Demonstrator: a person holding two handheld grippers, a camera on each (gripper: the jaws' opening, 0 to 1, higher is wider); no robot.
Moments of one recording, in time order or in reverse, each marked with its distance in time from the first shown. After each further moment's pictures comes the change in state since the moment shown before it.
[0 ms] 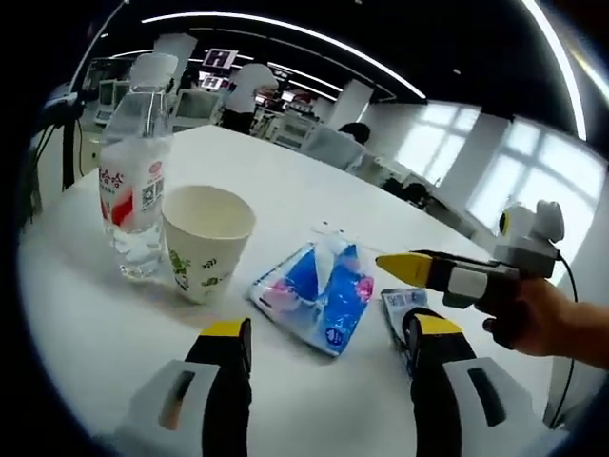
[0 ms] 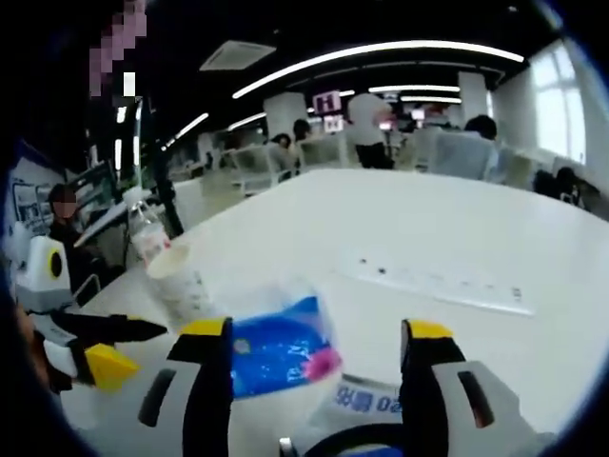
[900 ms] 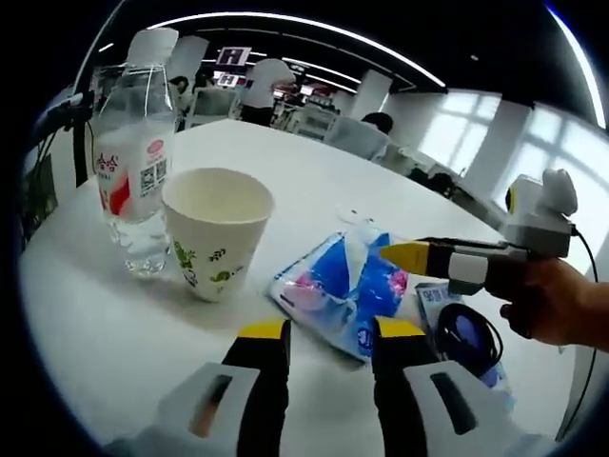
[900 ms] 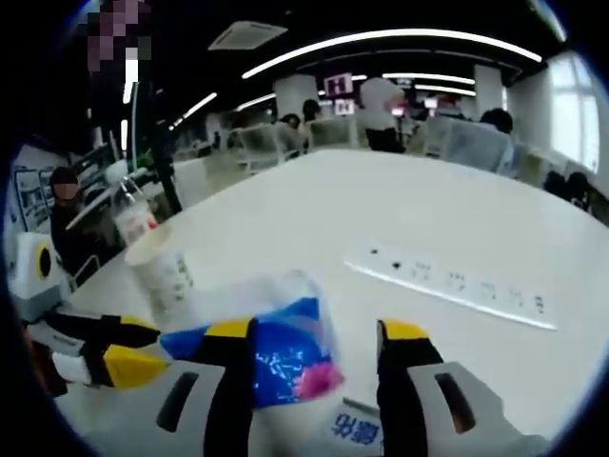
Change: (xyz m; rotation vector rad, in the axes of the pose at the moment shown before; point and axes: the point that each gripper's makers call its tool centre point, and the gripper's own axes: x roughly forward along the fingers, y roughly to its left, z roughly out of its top) left arm 0.022 0.023 -0.009 0.020 0.030 0.131; right arm 0.034 -0.003 -0.011 -0.045 0.081 0.027
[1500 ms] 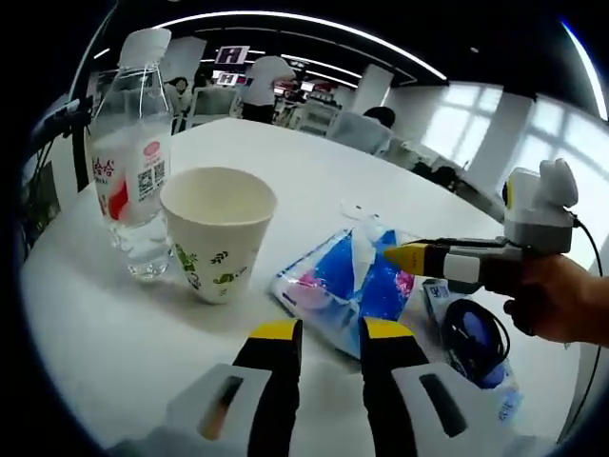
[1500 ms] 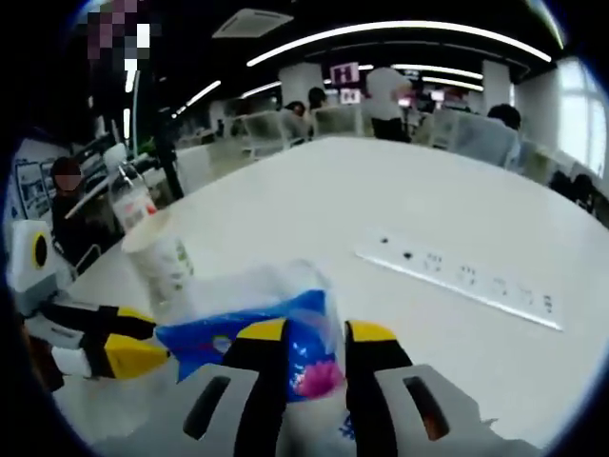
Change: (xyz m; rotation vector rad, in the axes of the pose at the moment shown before) left arm 0.000 0.006 0.000 0.022 0.019 0.023; right arm 0.007 0.007 -0.010 -0.021 0.055 0.007
